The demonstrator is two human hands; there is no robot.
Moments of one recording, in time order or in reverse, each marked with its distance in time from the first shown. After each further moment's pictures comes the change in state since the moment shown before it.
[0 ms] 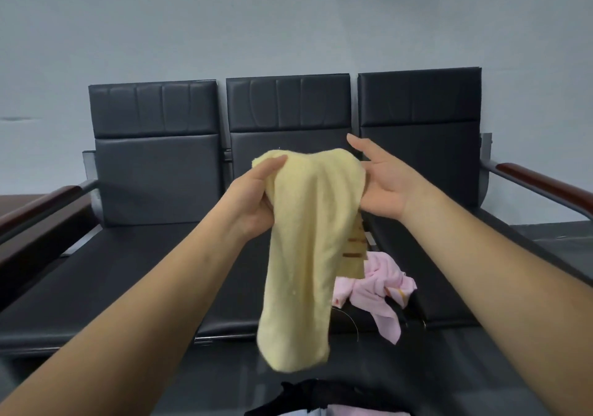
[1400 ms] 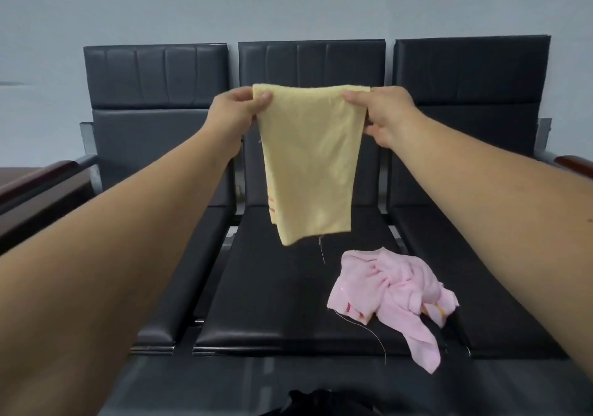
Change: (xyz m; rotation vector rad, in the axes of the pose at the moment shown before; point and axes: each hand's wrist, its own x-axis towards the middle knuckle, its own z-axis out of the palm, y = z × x) left_hand 0.169 0.066 -0.104 0.586 0.273 0.423; right_hand 0.171 -0.044 -0.015 -0.392 0.473 -0.378
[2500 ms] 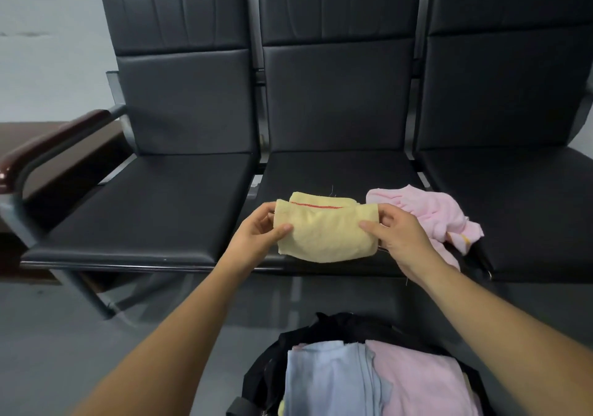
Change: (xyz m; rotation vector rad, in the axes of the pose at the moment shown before) left_hand -0.252 -0.173 -0.031 -0.066 -0.227 -0.226; right_hand -0.192 0.238 -0.046 -0.215 -0.198 0.128
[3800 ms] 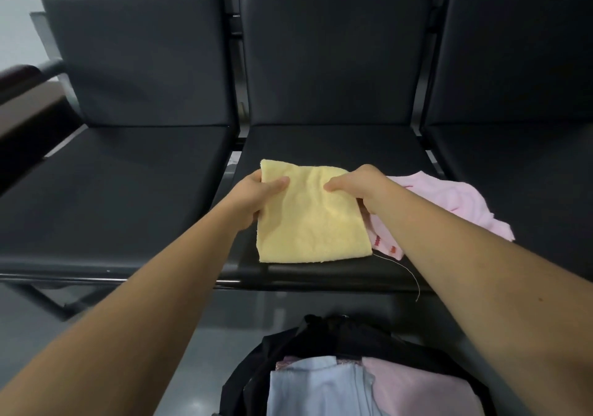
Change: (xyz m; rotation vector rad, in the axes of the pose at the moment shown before) left_hand 0.153 -0.046 0.000 0.077 0.050 -0.433; right_hand 0.162 0.001 0.040 -0.358 -0.023 0.512
